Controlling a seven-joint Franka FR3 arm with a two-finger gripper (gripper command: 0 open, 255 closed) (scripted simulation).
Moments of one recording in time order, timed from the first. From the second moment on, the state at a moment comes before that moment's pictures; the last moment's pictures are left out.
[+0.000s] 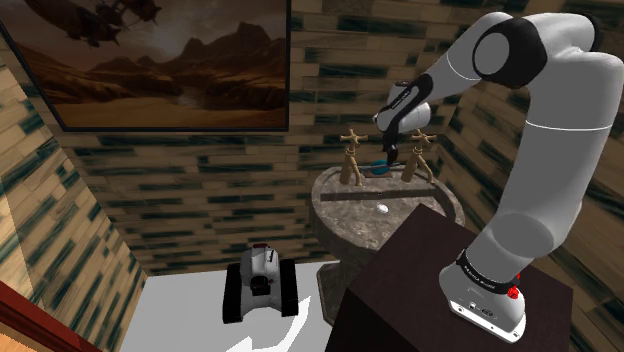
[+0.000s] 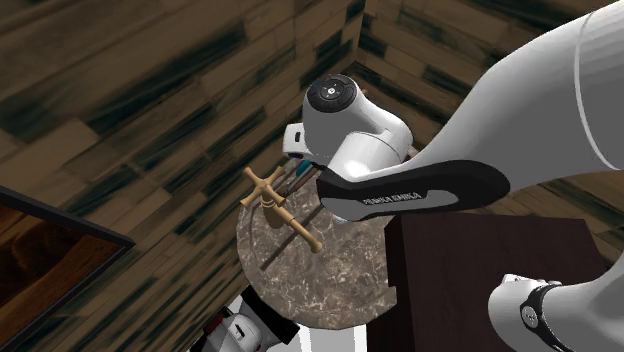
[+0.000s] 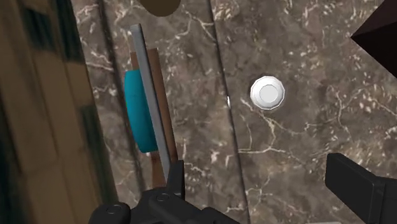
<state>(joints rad) -0.14 0.32 -0.40 -2.26 -0.03 2.62 -1.24</state>
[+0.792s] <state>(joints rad) -0.29 0.71 -0.30 -1.92 0.04 2.72 -1.42</state>
